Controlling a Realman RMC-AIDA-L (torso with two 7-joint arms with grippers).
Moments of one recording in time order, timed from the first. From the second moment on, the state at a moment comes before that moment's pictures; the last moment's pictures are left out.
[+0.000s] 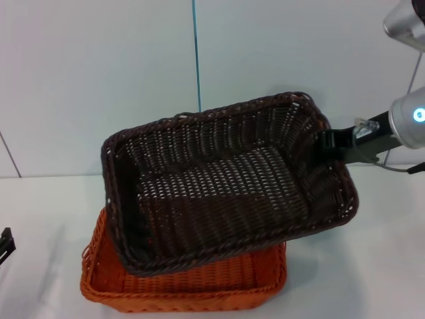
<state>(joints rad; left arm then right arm) -0.04 -1.99 -1.43 -0.91 2.85 0.39 -0.10 0.95 2.11 2.31 1.25 -2.64 1.49 3.01</state>
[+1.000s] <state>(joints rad) -0.03 -1.94 -1.42 -0.95 2.86 0.32 -0.06 0.78 2.10 1.96 1.01 -2.33 1.04 3.01</state>
